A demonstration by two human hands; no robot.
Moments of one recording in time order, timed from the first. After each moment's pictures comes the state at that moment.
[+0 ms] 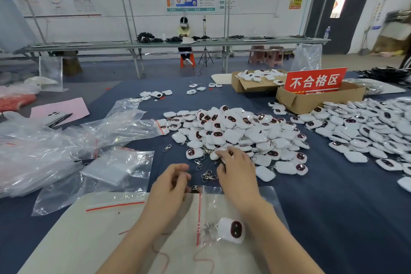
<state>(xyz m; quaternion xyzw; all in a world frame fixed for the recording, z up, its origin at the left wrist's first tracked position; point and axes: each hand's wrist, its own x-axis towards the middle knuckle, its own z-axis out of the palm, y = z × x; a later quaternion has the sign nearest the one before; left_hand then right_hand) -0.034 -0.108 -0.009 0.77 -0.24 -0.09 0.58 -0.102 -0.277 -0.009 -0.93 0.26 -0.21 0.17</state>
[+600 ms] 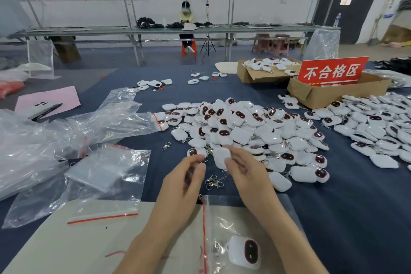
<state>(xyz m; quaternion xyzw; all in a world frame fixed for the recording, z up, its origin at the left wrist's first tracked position) -0.016 -0.139 -0.022 0.76 -0.32 -0.03 0.57 -0.098 -0.291 -0.013 -0.76 0.15 -0.29 0.56</state>
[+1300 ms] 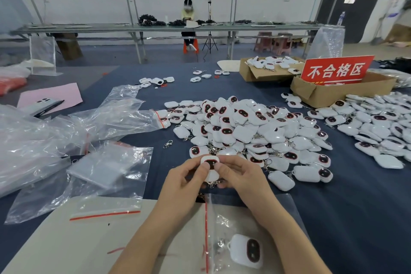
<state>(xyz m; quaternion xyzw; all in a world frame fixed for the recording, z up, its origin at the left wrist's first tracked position) -0.018 -0.141 -0.009 0.68 -0.31 -0.15 0.65 -0.094 -0.284 -0.013 -0.66 0.12 -0.20 0.71</state>
